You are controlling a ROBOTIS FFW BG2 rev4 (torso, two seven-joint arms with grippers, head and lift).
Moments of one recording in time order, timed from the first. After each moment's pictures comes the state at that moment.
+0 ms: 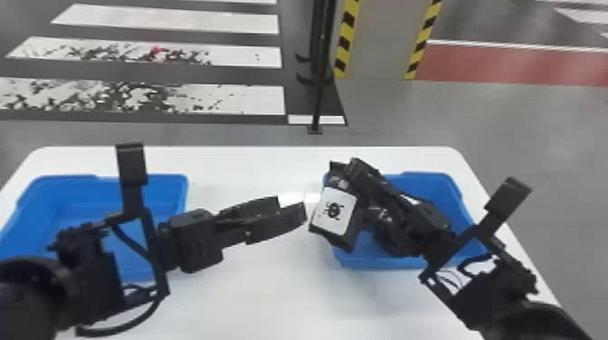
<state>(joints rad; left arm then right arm) 0.11 0.15 0.01 -2.16 0.70 1.03 -0.62 0.27 -0.09 -0.10 -2.03 -0.62 0.42 0.51</state>
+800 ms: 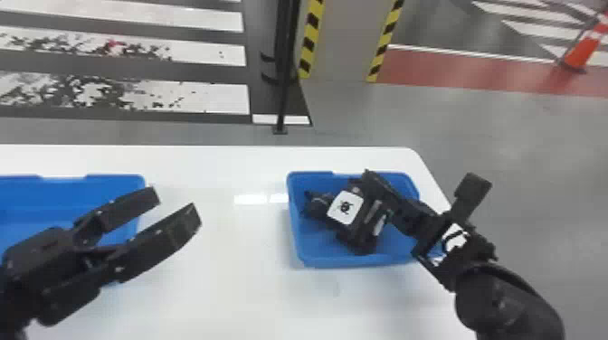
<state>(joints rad) 0.42 0.15 0.20 -2.44 0.68 0.81 -0.61 0.02 -0.14 -0.27 -1.59 -0.51 0.42 0.48</state>
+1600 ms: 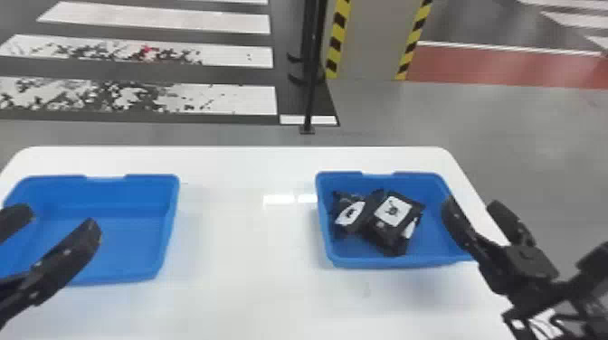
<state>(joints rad) 0.68 0.07 0.44 -2.48 0.43 0.44 -0.56 0.45 -0.01 -0.36 -2.03 -0.37 0.09 0.40</state>
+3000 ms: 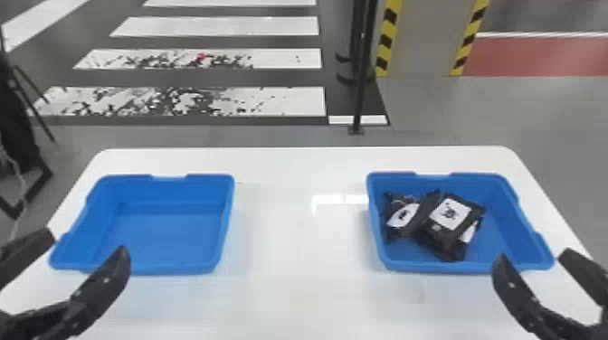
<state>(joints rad) 0.95 0.04 0.49 -2.68 0.35 0.38 -0.41 0.79 0.00 -0.27 -2.27 -0.25 0.02 0.39</state>
